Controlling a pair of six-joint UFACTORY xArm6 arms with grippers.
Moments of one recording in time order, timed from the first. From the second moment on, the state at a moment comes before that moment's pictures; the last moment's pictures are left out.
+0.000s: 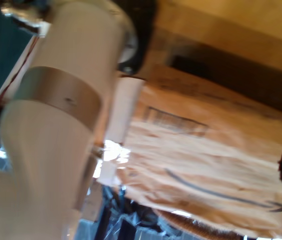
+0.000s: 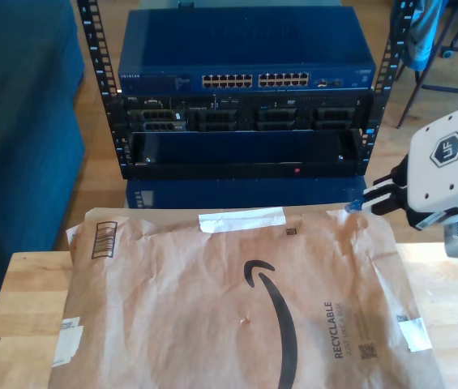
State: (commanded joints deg) left arm 81.6 -8.8 -56.1 -2.7 109.5 -25.2; right arm -2.5 -40.8 -40.2 35.7 67.2 89.4
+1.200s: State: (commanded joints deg) left arm 95.0 -30.8 -13.6 1.9 75.5 -4.5; right arm -6.8 -43.4 -33.9 32.0 67.3 89.0
